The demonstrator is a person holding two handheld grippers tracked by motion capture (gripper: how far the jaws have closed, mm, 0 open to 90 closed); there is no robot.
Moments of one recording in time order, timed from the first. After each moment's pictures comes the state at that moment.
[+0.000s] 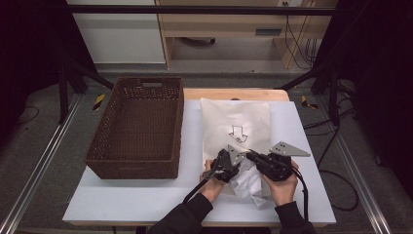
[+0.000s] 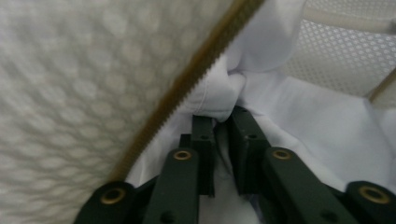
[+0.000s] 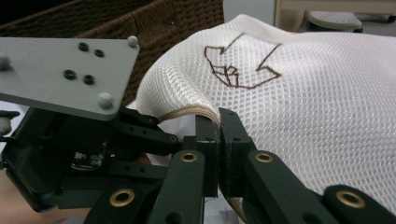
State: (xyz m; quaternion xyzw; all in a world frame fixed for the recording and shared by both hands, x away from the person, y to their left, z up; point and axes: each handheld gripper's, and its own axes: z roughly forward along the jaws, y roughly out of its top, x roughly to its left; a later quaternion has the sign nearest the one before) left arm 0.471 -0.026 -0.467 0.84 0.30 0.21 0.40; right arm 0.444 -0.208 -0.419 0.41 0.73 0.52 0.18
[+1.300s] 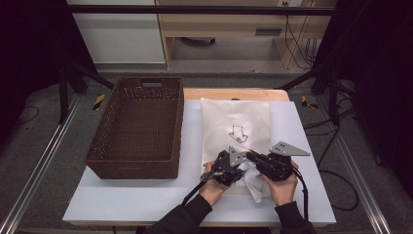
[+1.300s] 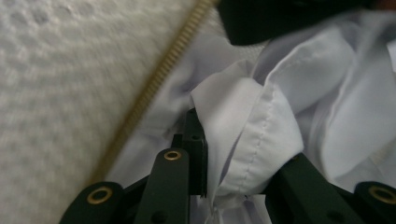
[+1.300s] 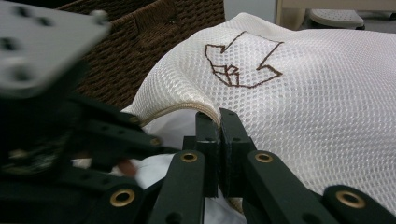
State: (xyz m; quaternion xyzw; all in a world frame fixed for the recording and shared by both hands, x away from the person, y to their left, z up) left arm 0.463 -0.031 -0.448 0.84 0.30 0.17 0.42; right arm 0.444 -0.208 -0.419 0.41 0.72 0.52 0.18
